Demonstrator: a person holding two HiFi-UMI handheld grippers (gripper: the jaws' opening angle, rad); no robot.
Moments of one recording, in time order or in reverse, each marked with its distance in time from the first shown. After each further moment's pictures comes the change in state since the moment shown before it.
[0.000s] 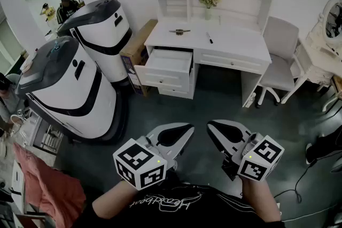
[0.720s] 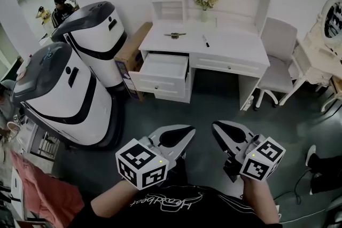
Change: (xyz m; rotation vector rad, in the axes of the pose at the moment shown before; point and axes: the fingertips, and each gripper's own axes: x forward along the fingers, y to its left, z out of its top) left arm 0.041 0.029 -0.002 -0.007 0.032 -0.042; right arm 0.005 -0.060 -0.001 0.054 -0.007 -0.082
